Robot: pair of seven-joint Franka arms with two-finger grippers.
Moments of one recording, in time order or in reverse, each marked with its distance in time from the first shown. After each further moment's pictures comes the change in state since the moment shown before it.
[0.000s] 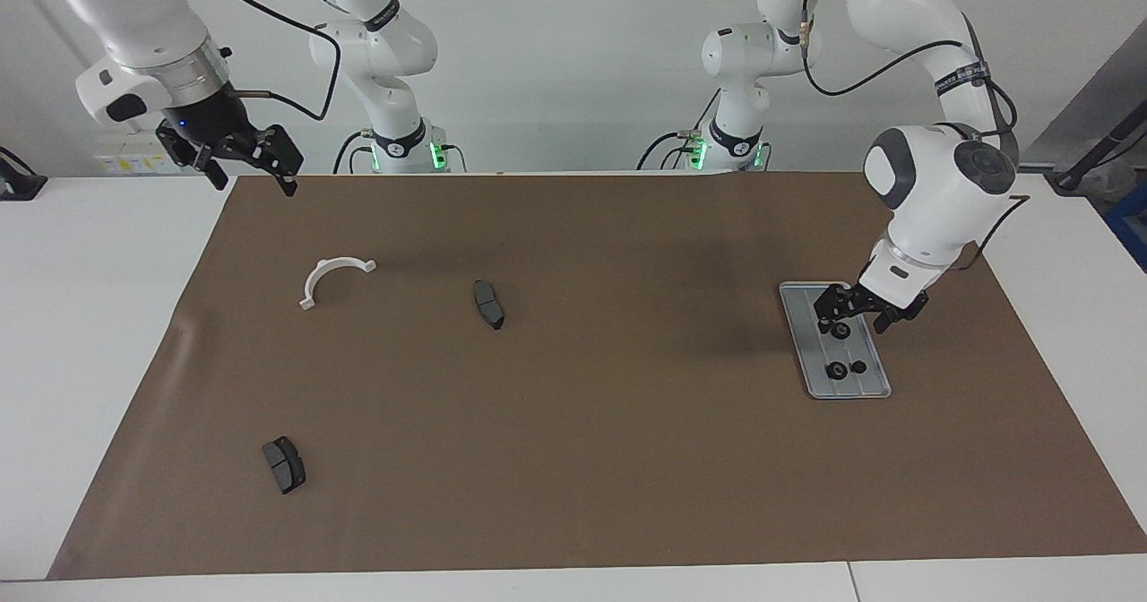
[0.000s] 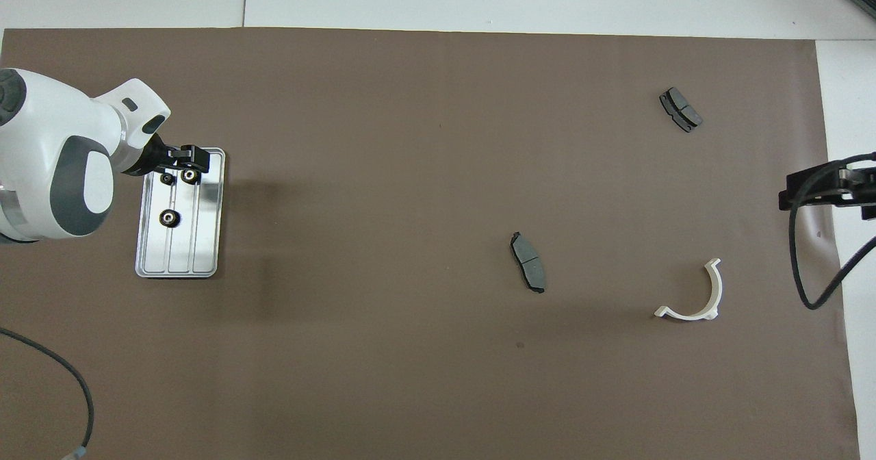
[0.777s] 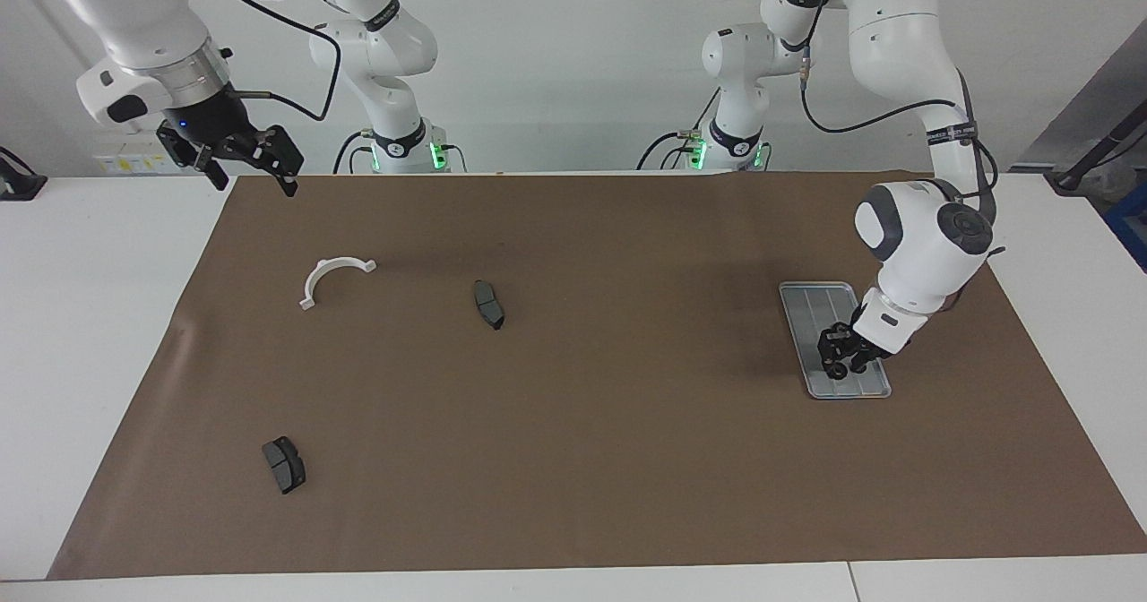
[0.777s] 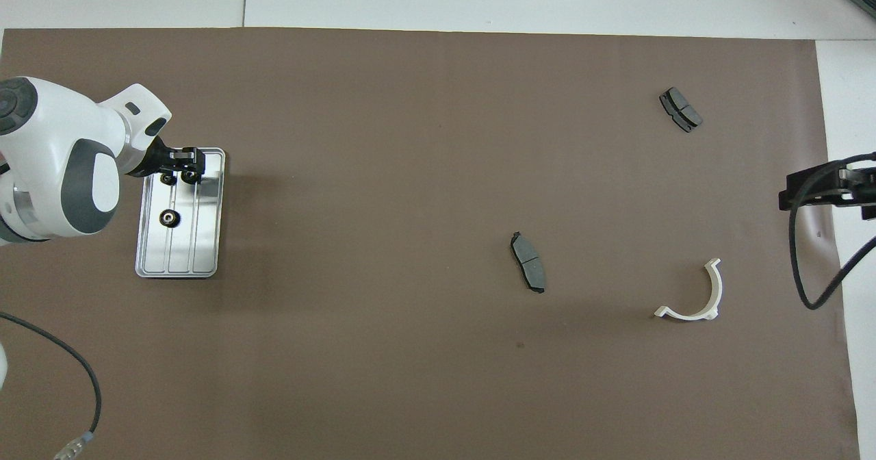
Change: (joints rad) left arm 0.013 0.033 0.007 -0.001 0.000 0.038 -0.006; right arm 0.000 0.000 0.000 0.000 0.000 0.000 0.000
